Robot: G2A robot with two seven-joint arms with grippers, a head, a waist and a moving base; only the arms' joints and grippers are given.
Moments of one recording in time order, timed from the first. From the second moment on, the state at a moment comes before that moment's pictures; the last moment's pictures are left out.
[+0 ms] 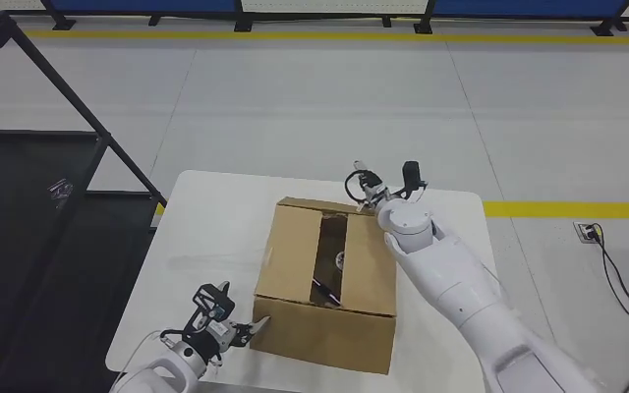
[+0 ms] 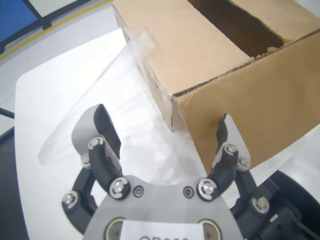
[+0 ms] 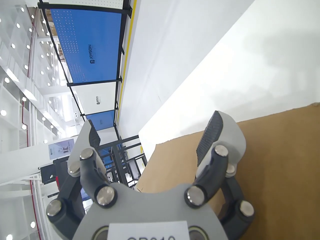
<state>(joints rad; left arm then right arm) 1.57 -1.13 -1.49 -1.90 1.36 -0.39 -0.20 -0.32 -1.46 0.76 -0.66 0.49 0.20 0.03</state>
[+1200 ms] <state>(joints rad) 1.53 -1.12 -1.59 -1.80 1.16 -0.32 -0.22 -0.39 -1.45 0.93 -0.75 0.42 -0.08 0.40</state>
